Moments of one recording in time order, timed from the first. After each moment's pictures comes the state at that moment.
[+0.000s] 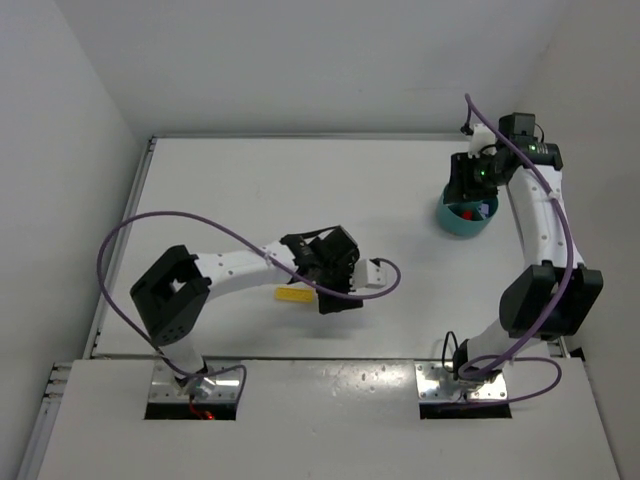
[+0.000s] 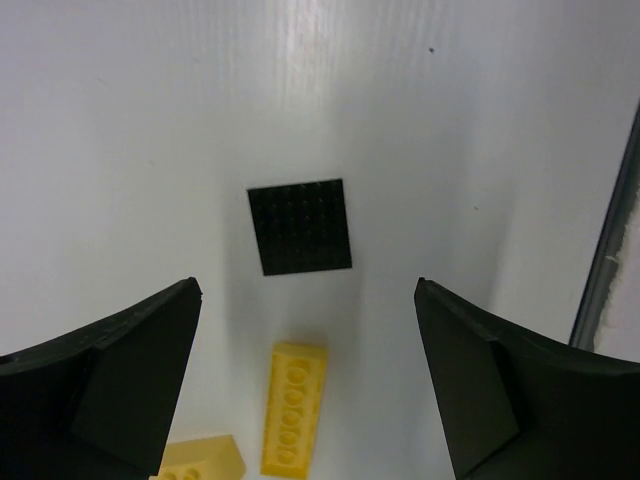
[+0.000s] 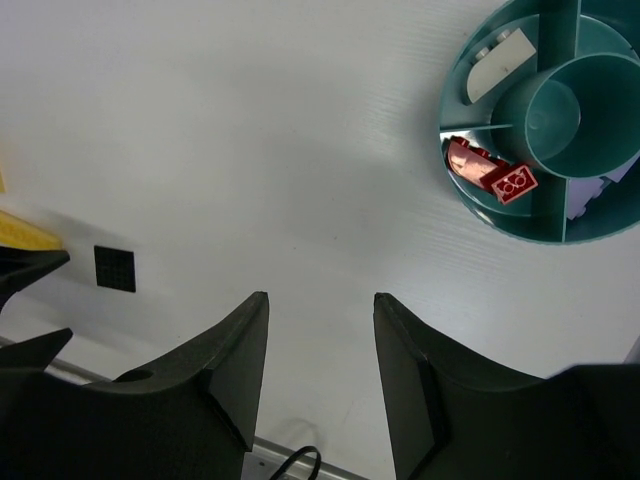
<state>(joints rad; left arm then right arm) -0.96 1.69 1.13 -0.48 0.23 0.52 -0.14 1.59 1.57 -1.03 -0.35 -0.21</state>
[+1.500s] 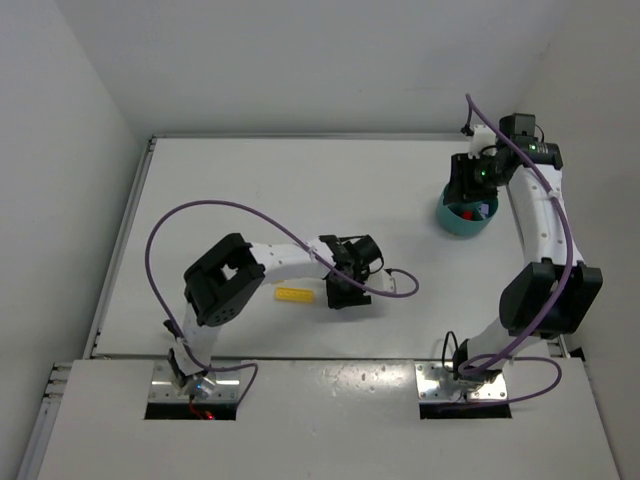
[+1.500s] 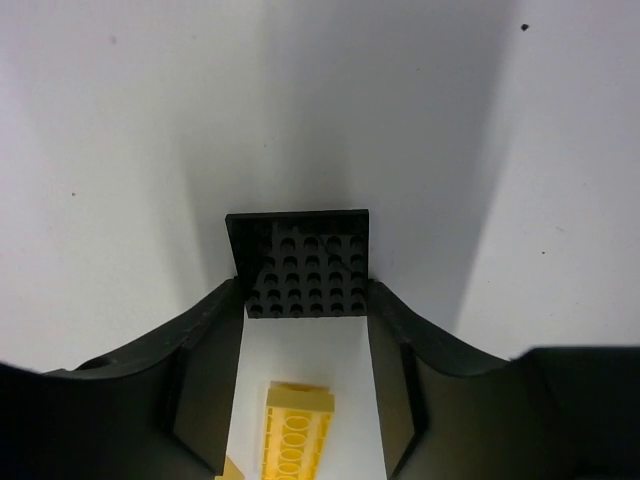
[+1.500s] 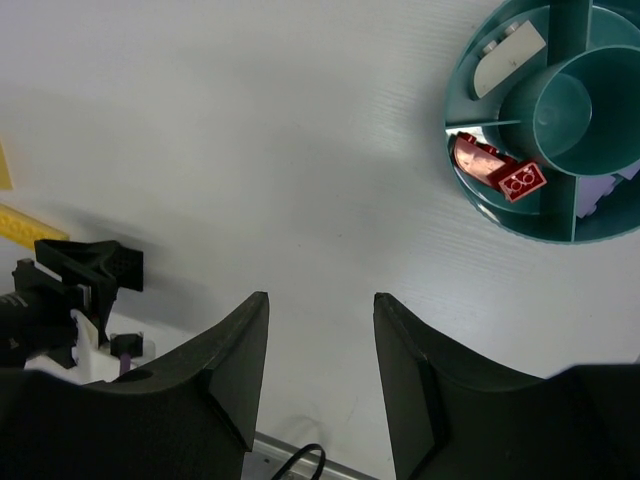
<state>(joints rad) -1.00 2.01 1.38 -0.66 0.10 0.50 -0.15 1.60 1.57 -1.04 -0.37 -0.21</state>
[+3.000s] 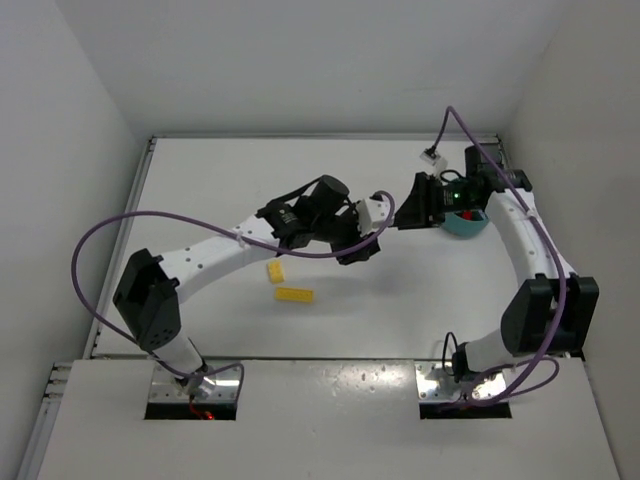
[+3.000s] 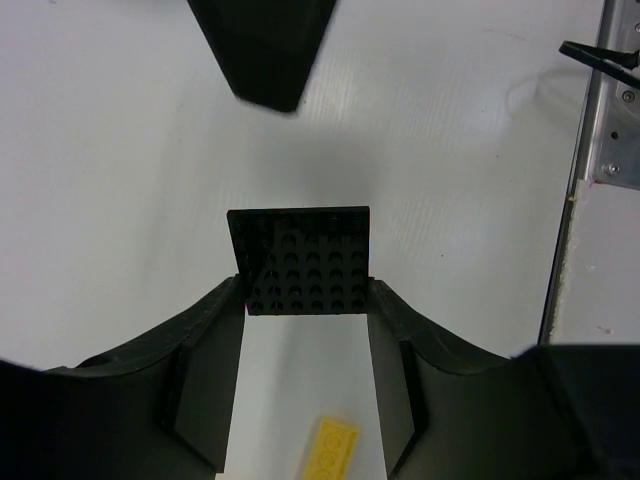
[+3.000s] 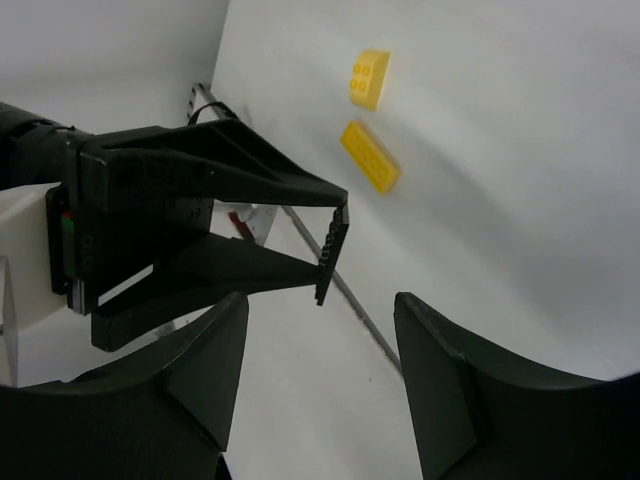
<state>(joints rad) -0.85 1.62 1.37 -0.40 0.37 0.30 -0.02 1.49 1.28 -0.92 -1.05 -0.01</state>
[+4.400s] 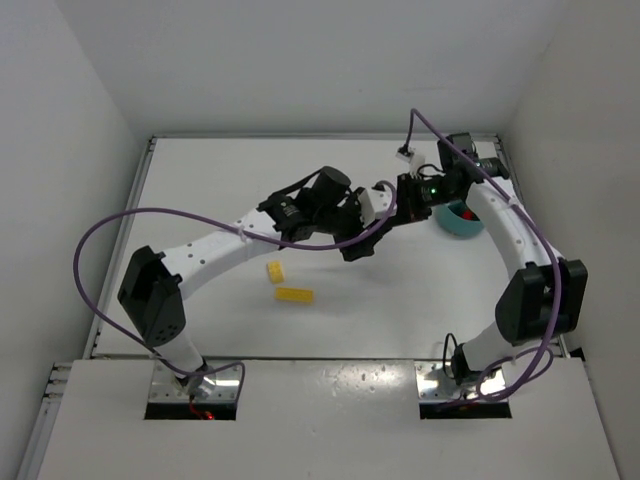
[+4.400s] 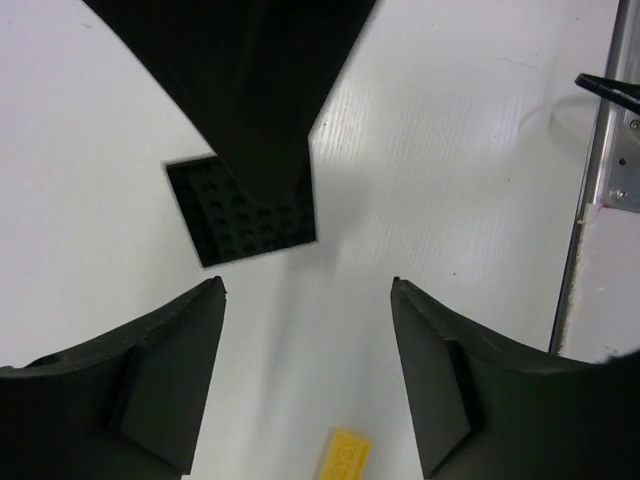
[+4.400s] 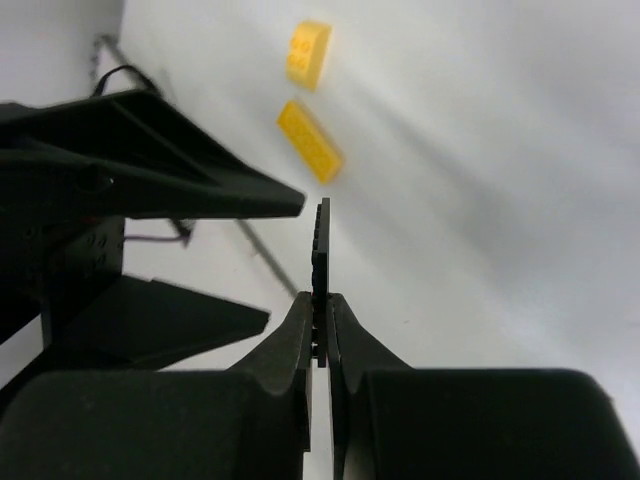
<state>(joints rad) -0.84 1.66 1.45 -0.41 0.37 0.30 0.13 1.57 1.36 -0.94 -0.86 -0.06</state>
